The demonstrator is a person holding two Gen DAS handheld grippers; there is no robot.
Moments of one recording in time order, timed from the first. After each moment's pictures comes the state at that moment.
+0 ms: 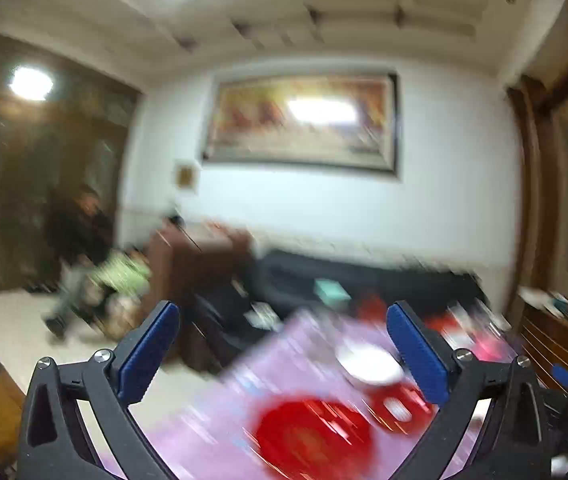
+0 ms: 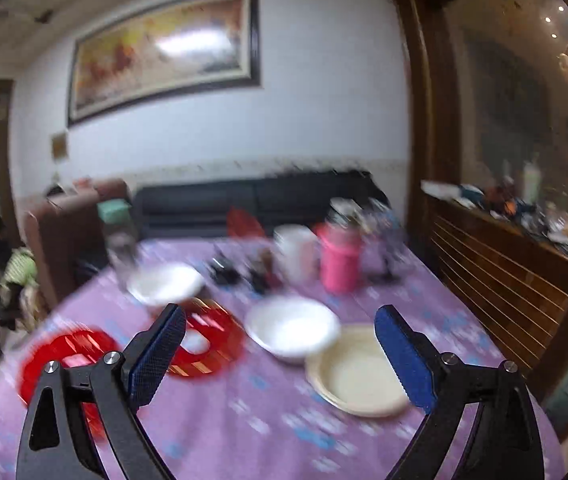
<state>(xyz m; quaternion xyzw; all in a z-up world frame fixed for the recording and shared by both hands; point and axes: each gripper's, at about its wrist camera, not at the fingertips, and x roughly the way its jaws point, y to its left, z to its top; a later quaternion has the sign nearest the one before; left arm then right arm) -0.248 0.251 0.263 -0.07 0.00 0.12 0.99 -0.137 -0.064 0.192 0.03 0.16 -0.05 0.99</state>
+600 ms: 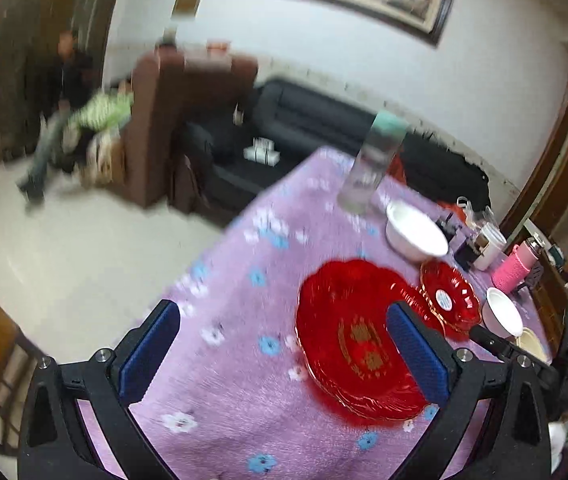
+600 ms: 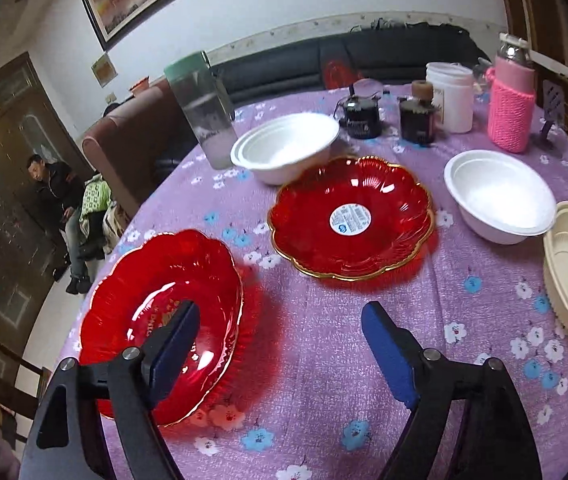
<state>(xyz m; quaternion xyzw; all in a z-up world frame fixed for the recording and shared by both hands) -0.089 0.357 0.119 -0.18 0.33 0.04 0.92 -0.017 0.013 0.073 0.12 0.41 0.10 0.90</state>
